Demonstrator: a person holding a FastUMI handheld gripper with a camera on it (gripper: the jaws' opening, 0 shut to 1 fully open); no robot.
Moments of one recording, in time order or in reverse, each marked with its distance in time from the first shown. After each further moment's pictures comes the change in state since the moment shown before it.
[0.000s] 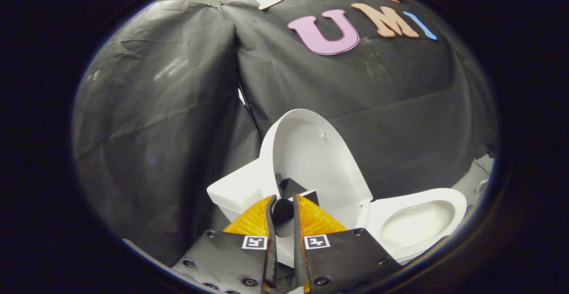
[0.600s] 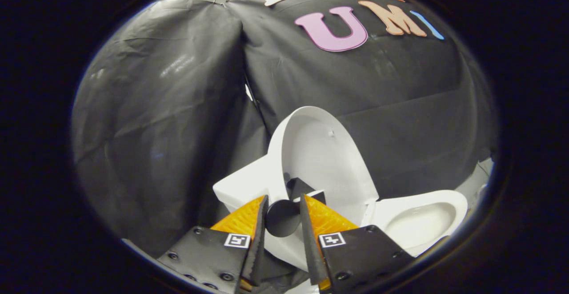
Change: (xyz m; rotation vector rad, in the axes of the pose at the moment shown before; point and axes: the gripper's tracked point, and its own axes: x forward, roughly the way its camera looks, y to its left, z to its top) arm 0.001 0.011 0.002 0.023 0.027 0.065
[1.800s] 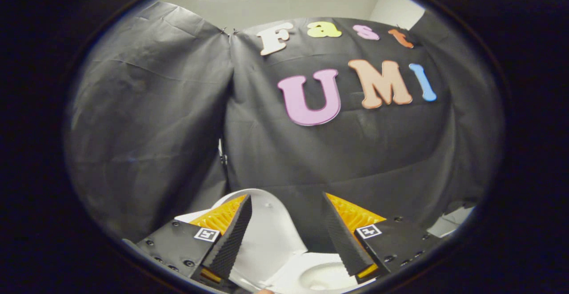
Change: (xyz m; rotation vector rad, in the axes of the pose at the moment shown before) arm -0.108 -0.127 0.187 -0.262 -0.337 -0.184
